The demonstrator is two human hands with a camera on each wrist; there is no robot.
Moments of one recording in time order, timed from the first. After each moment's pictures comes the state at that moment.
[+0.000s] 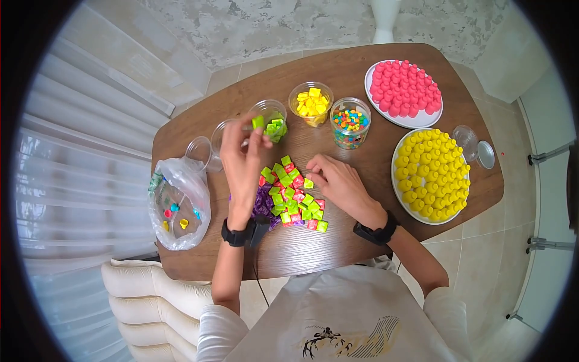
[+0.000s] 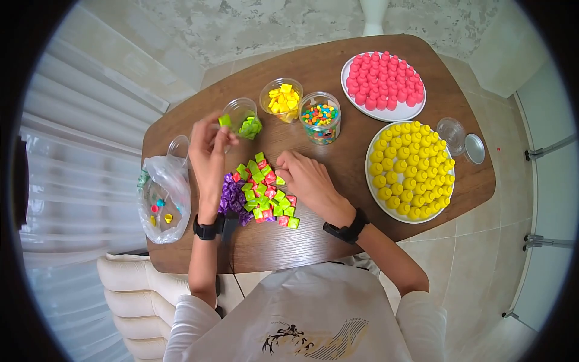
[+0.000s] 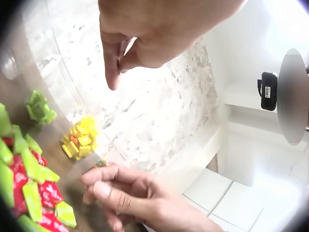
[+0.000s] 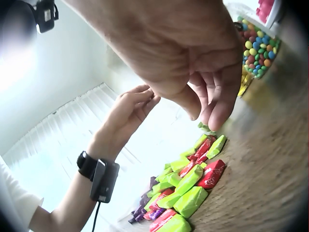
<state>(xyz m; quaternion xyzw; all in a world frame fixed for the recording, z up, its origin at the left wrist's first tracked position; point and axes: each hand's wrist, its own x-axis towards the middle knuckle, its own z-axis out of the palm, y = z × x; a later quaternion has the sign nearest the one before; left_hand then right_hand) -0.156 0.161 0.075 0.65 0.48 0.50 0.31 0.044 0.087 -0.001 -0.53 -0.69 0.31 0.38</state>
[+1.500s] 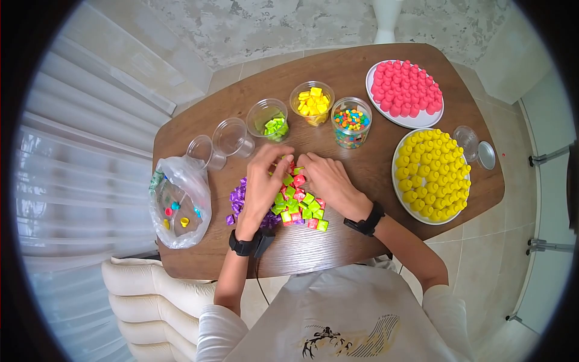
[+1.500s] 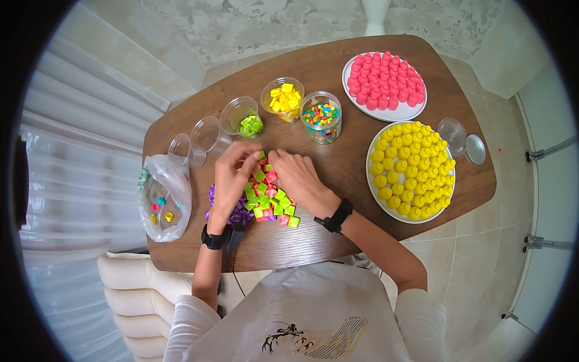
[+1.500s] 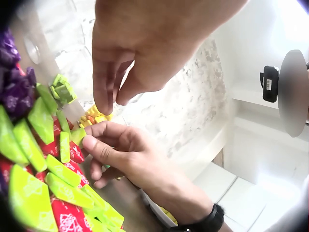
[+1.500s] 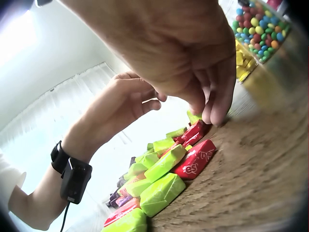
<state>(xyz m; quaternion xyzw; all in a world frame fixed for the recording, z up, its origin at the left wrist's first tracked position) -0.159 0.133 0.045 0.74 0.48 0.33 0.35 0.023 0.105 -0.005 -0.53 -0.78 0.21 0.26</state>
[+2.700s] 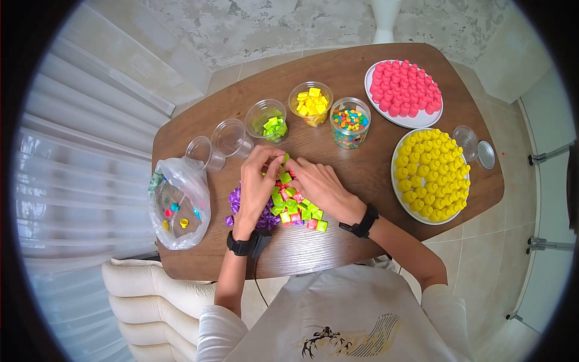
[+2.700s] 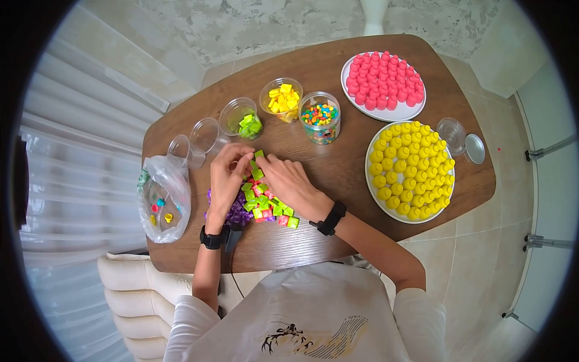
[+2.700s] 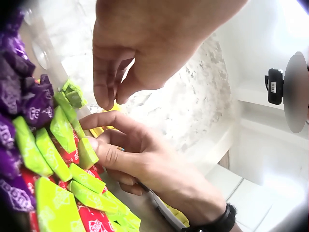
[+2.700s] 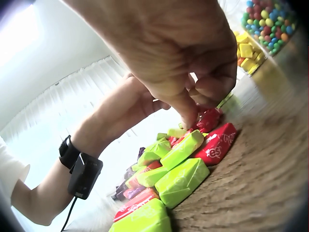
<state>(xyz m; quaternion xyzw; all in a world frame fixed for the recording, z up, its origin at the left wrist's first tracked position) -0.164 0.134 0.043 0.70 0.51 0.36 0.35 0.008 0.099 -0.006 -0.50 -0.79 0.21 0.29</state>
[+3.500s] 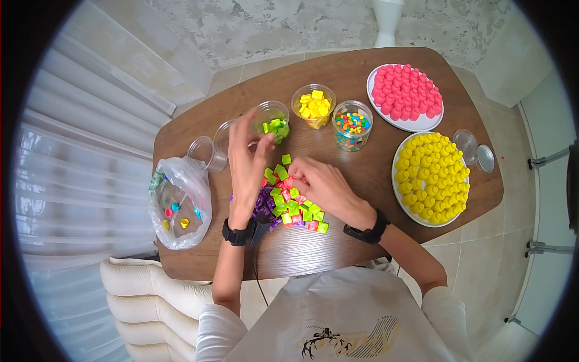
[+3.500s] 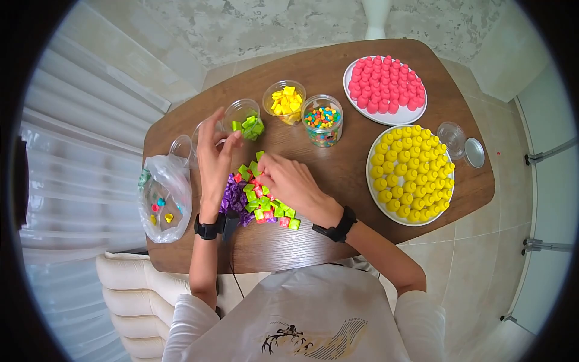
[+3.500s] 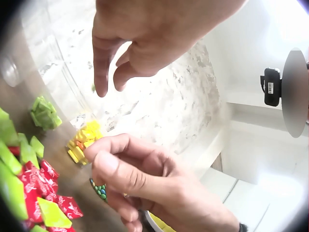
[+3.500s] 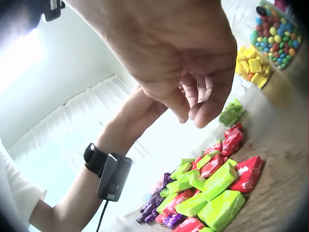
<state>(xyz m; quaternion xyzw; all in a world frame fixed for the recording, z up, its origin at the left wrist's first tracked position) -0.152 0.154 0.084 0.68 0.50 0.46 0.27 0.018 0.097 0.023 -0.48 -0.71 0.37 0.36</state>
